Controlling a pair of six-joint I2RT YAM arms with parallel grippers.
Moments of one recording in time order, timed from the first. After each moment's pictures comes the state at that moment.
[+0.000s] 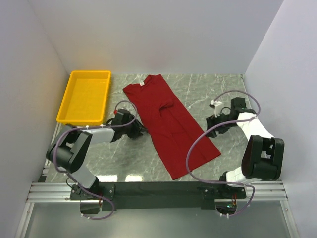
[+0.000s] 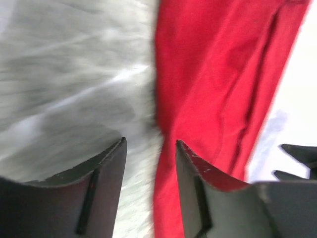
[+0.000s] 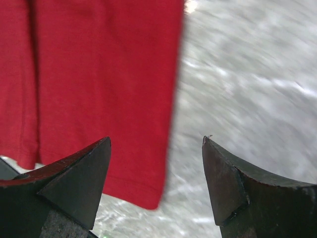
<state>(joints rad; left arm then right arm) -0.46 1.63 0.68 0.17 0.18 -1.12 -0.17 1.46 0.93 -0.73 -0.57 -0.60</state>
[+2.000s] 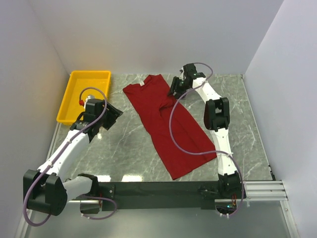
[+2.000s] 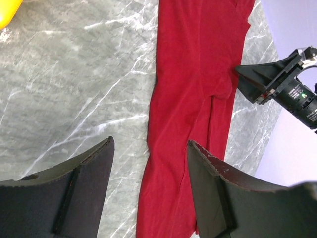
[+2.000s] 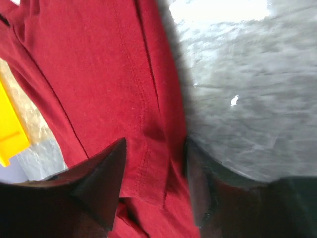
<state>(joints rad) -0.22 1.13 0.81 -0.34 -0.02 -1.04 0.23 2.61 2.36 -0.76 -0.45 0.49</state>
